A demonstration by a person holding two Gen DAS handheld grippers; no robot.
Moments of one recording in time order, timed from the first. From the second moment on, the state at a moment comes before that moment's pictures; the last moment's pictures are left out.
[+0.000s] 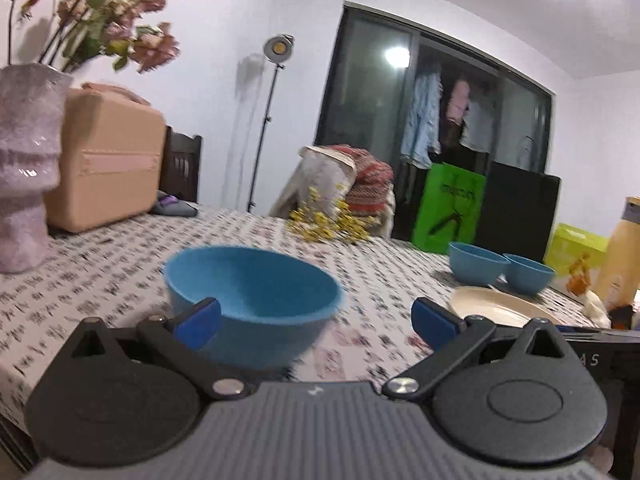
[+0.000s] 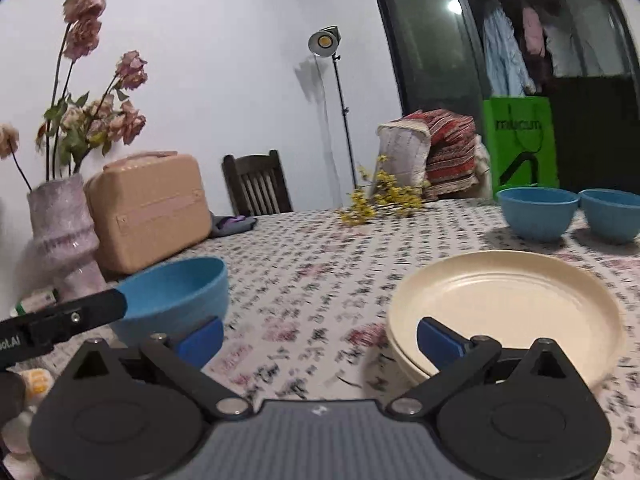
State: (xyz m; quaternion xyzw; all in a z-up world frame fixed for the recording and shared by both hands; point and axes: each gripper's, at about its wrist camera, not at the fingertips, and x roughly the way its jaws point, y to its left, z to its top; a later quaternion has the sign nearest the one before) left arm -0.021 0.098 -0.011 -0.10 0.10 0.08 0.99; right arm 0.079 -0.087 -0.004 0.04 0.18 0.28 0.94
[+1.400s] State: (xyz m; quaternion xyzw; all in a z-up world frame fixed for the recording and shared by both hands) left arm -0.031 0.055 -0.021 -0.10 0.15 0.08 0.98; right arm 0.049 -0.149 -0.005 0.08 0.21 0.20 0.95
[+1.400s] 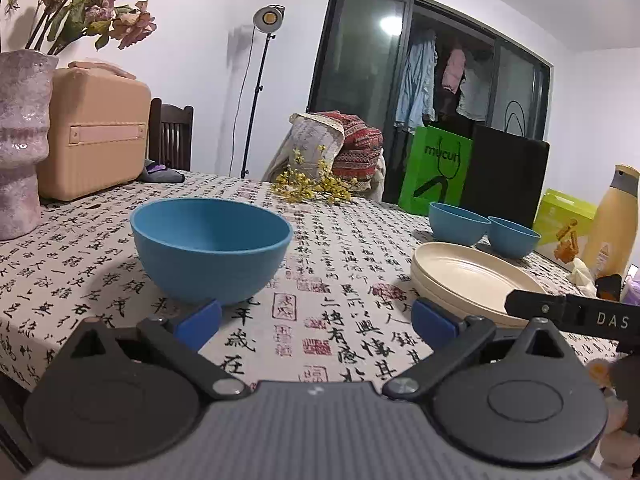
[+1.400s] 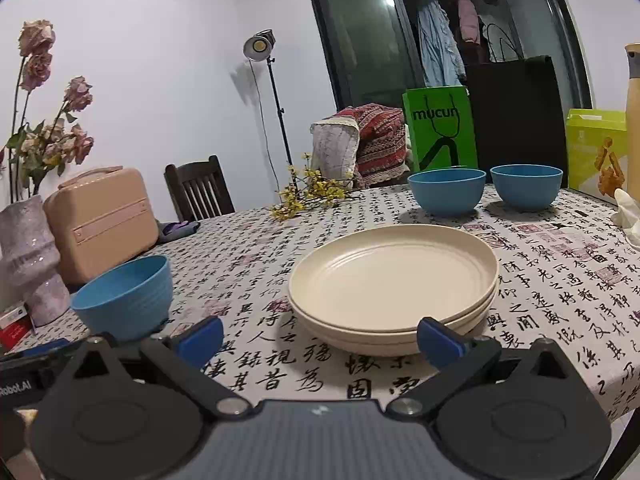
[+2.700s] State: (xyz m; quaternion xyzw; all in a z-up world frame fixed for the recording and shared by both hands) left arm 0.060 0.042 0.047 -0.06 0.10 0.07 0.99; right arm 0.154 -0.190 0.052 0.05 0.16 0.16 0.97
